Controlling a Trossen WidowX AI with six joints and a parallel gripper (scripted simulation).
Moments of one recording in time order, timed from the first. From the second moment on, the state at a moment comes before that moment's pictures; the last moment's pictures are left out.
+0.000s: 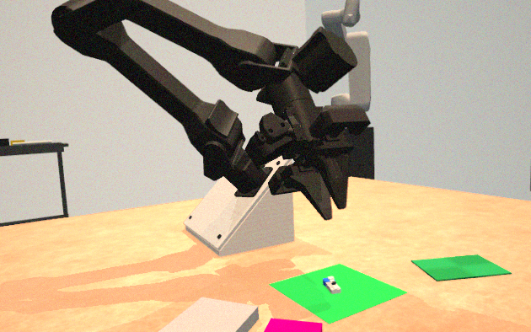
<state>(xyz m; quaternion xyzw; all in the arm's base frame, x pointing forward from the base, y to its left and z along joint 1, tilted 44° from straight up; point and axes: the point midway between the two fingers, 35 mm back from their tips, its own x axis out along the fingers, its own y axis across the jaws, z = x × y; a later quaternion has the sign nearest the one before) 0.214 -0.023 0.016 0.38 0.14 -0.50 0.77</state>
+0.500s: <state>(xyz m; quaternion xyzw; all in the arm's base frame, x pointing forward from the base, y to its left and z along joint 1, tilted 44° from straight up) 0.212 -0.015 0.028 0.37 0.14 -0.50 0.77</state>
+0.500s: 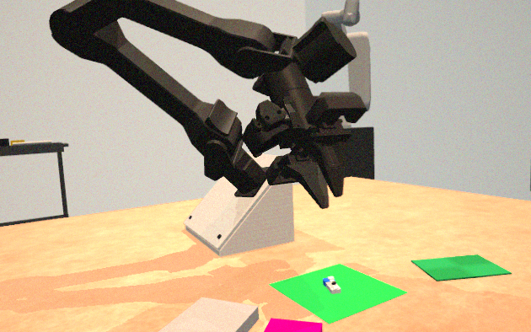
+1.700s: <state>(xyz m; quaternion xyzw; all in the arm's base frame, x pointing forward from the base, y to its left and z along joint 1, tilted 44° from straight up) 0.221 0.031 0.079 0.37 0.14 -0.50 0.77</state>
